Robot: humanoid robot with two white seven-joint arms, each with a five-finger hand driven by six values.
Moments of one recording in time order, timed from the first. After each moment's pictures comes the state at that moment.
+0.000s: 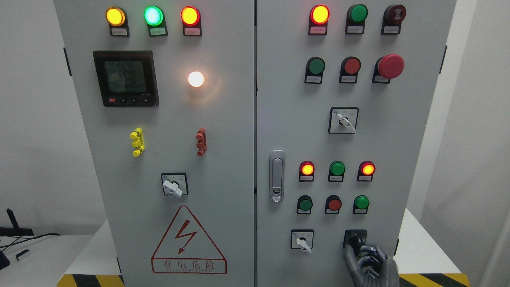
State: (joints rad) left arm -0.04 -0.09 0.08 0.06 0.00 -0.16 0.06; right arm -0.24 0.13 0.00 -1.62 0.09 0.20 -0.31
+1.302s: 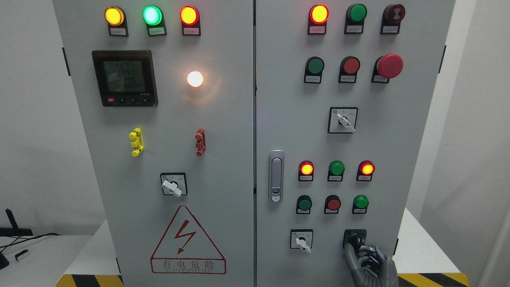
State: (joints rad) left arm -0.04 -0.09 0.08 0.06 0.00 -0.16 0.06; right arm -0.25 0.13 0.00 -1.62 0.01 0.21 -0.31
